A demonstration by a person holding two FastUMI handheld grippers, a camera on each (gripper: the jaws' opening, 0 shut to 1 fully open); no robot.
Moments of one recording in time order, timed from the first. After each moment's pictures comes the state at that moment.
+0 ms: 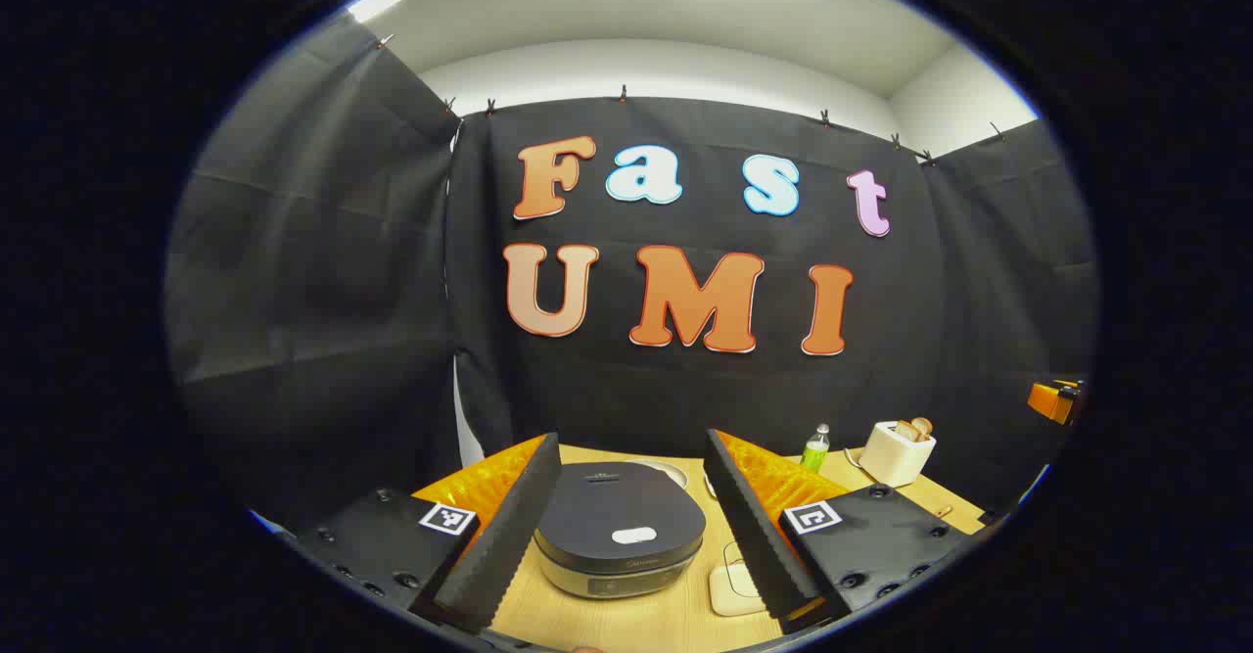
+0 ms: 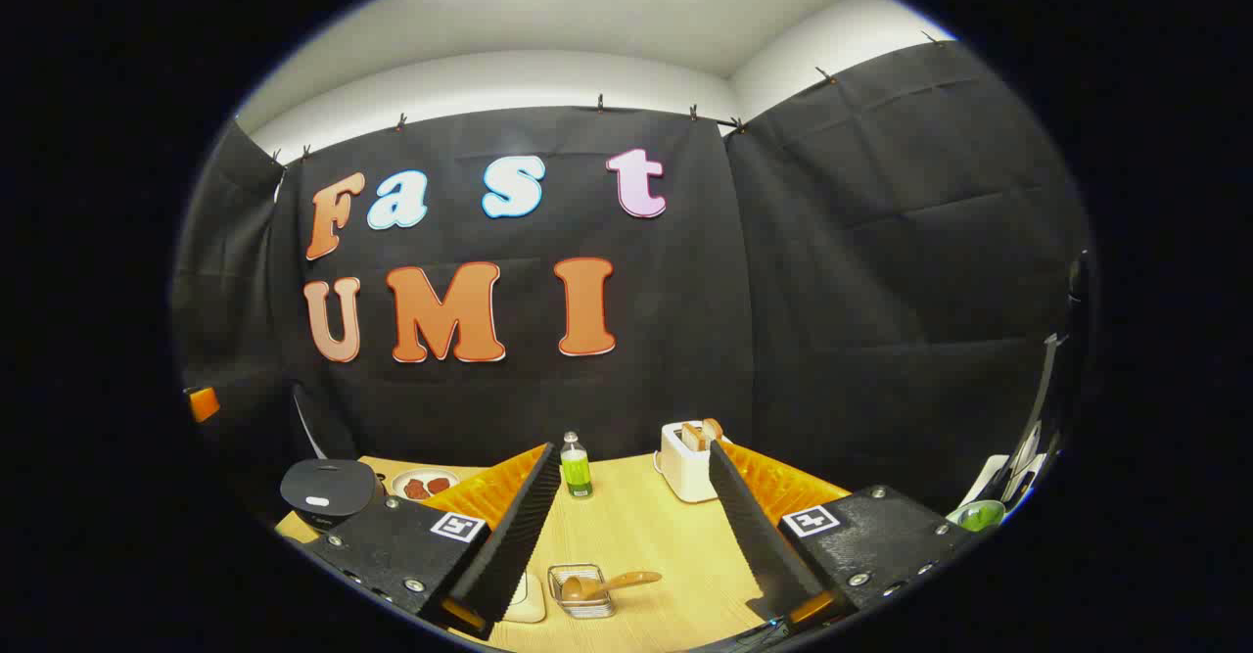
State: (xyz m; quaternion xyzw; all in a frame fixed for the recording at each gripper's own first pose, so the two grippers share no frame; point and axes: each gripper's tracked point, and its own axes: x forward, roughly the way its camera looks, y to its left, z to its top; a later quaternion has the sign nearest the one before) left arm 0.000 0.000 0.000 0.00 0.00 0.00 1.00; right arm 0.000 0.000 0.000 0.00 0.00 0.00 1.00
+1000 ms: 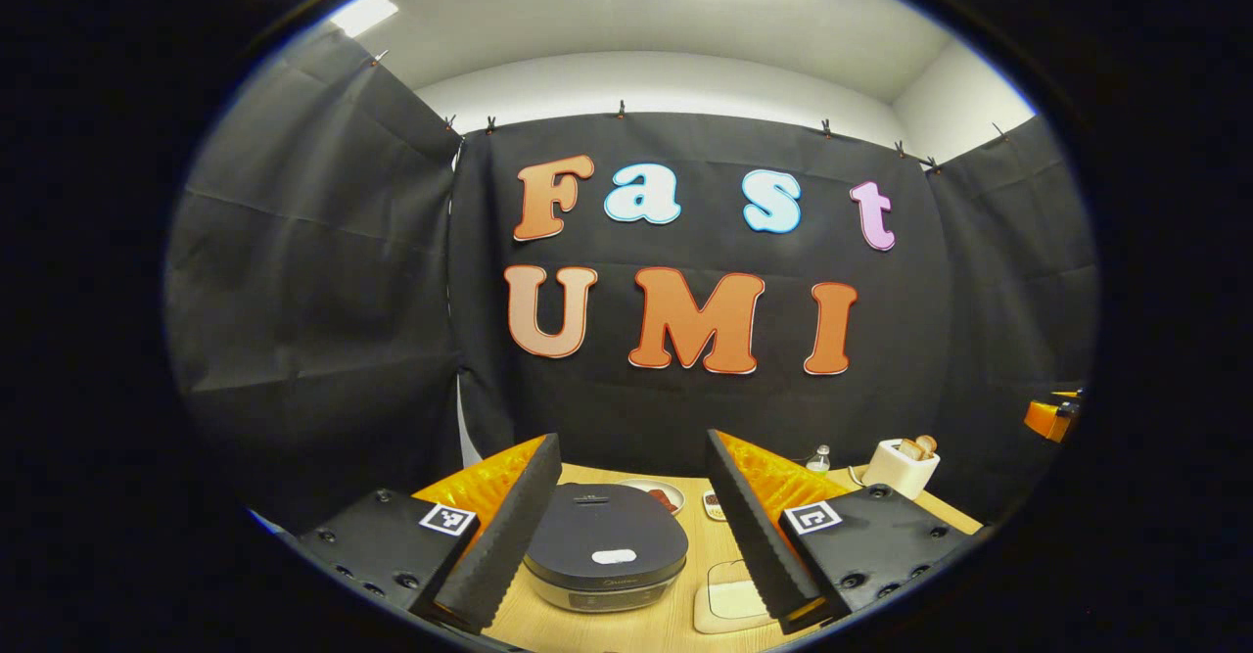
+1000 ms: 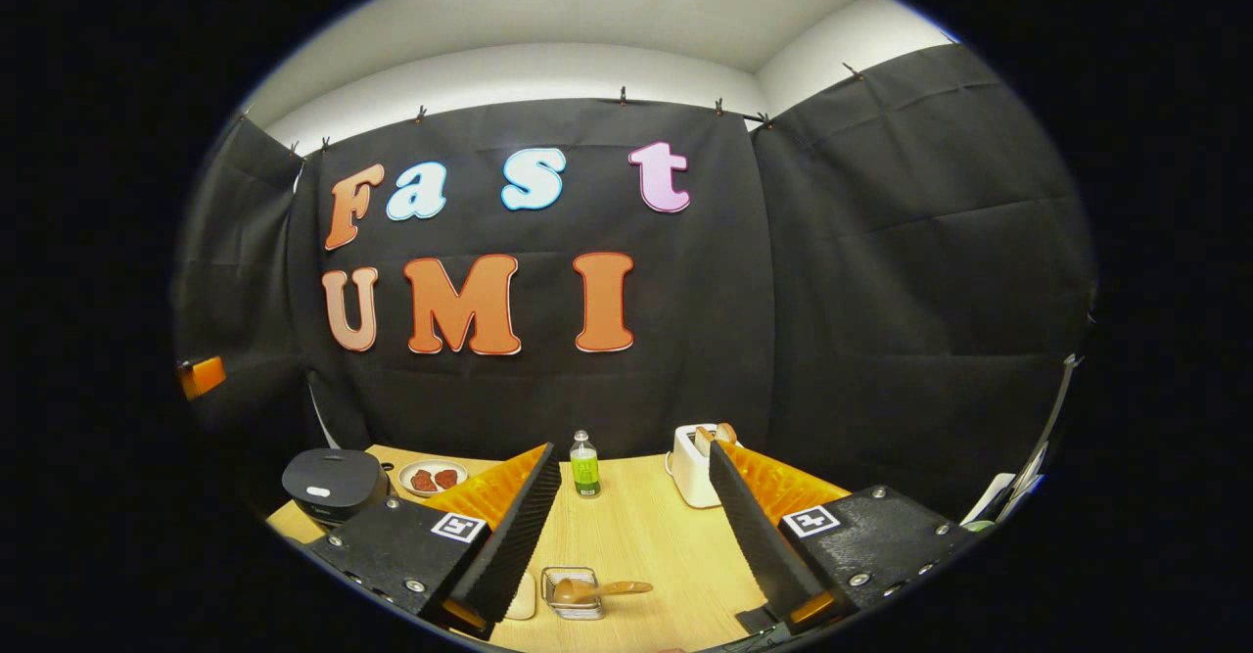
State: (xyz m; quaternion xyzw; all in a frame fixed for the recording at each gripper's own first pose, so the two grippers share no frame) left arm 0.007 -0.025 0.020 0.00 -0.01 0.01 1.00; right arm 0.021 -0.013 0.002 -0.03 0.01 0.03 1.00
